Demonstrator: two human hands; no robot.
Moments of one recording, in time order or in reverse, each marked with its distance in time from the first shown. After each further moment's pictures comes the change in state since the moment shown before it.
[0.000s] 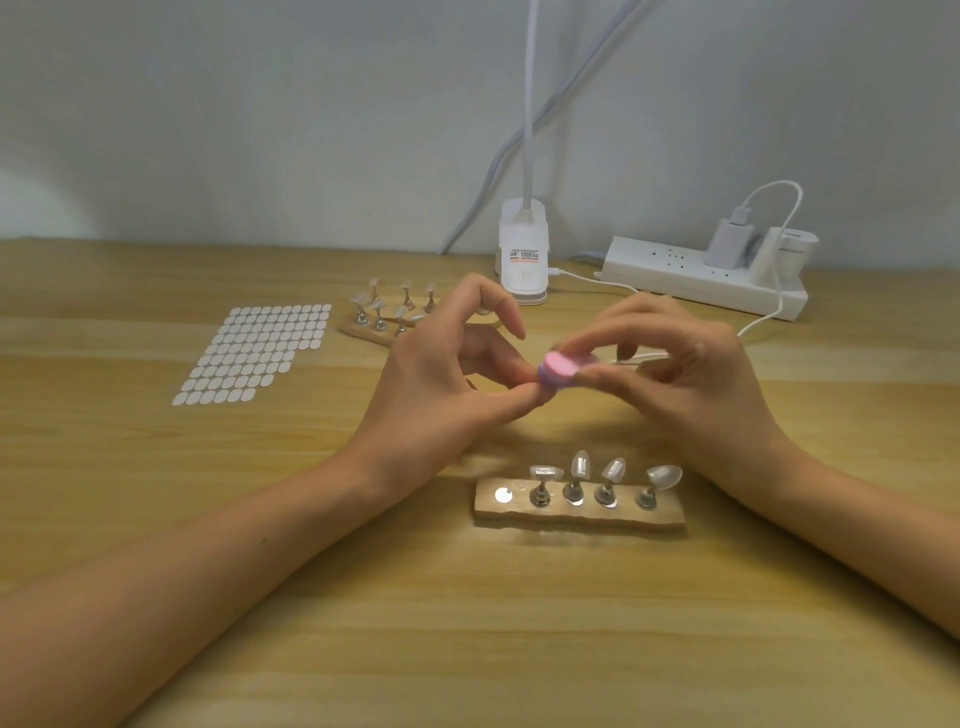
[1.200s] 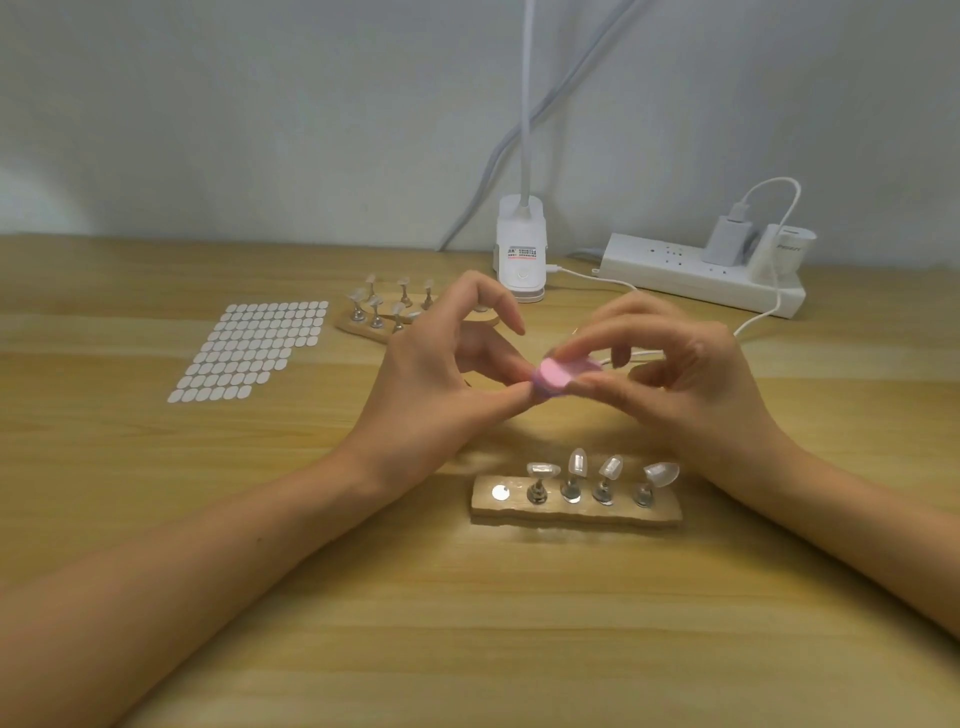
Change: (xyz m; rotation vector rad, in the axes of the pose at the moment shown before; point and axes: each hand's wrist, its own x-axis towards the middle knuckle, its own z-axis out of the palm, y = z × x) left_hand -0.001 0.000 0.000 -0.003 -0.002 -0.007; right_hand -0.001 0.000 0.000 0.038 -0.028 0.026
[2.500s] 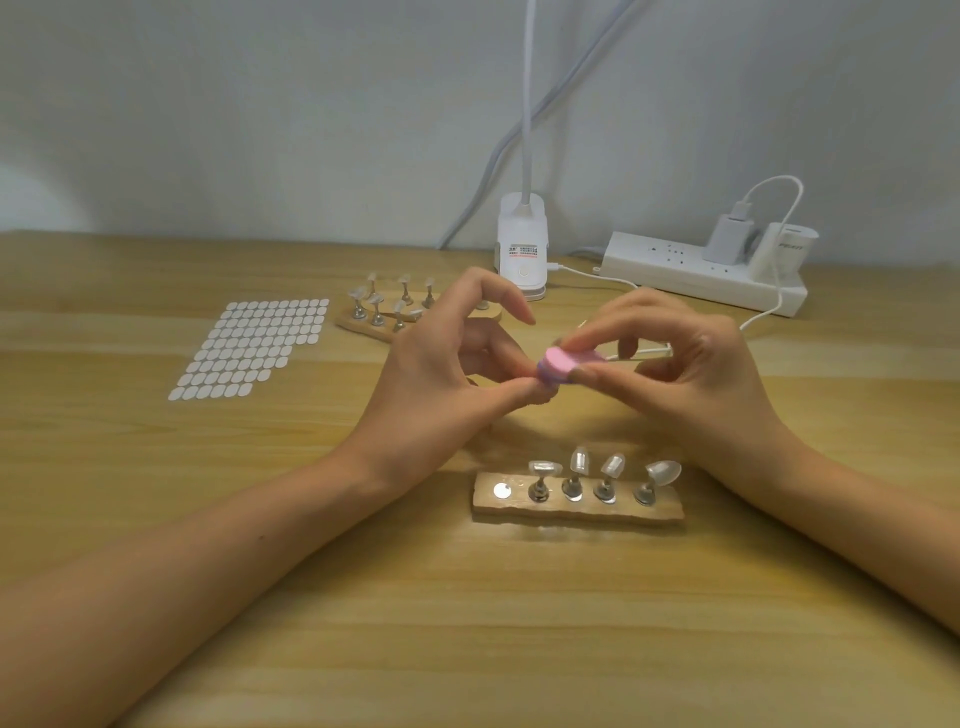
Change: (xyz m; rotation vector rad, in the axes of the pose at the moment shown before) left_hand 0.001 -0.002 0.000 -0.023 -0.020 -0.007; right_hand -0.001 0.000 -0.001 0.005 0.016 0.012
